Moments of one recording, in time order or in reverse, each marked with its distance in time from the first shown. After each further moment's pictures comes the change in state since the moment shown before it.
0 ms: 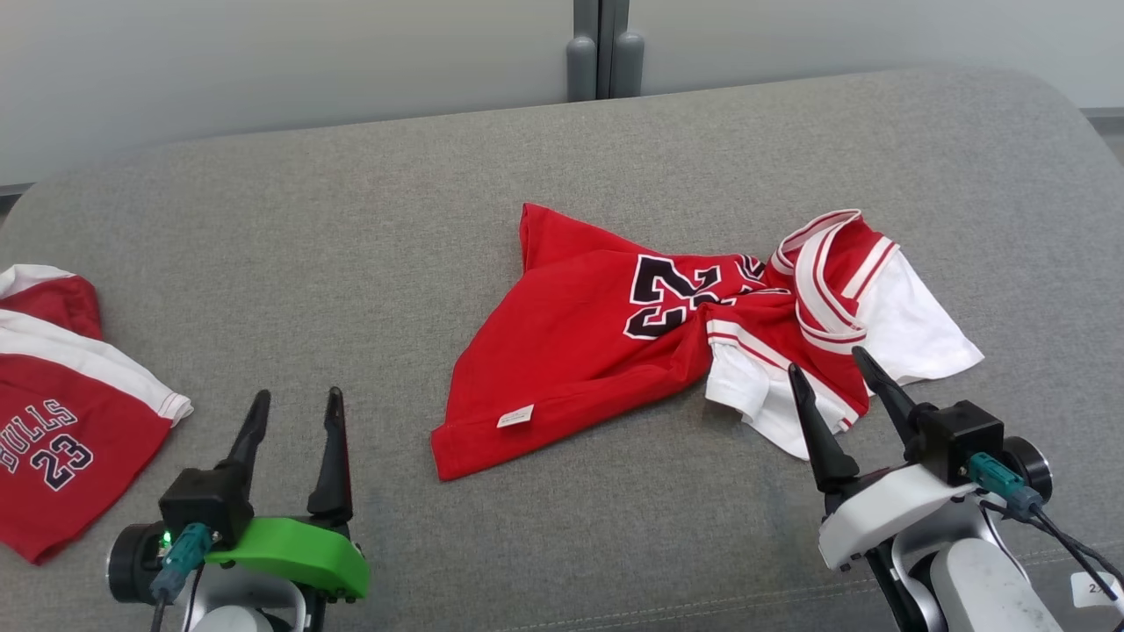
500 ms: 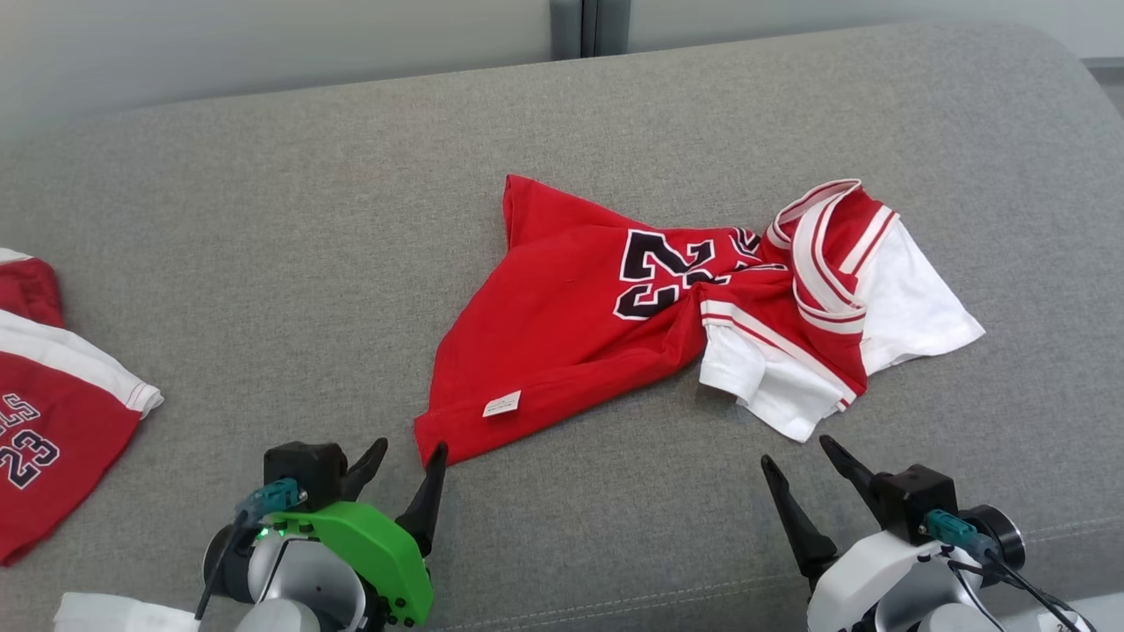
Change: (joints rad) left arm -0.032 -0.024 -0.117 0.030 -0.126 -0.105 0.343; right arm 0.101 -0.026 0.083 0.020 0.011 0.000 0.074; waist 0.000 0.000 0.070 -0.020
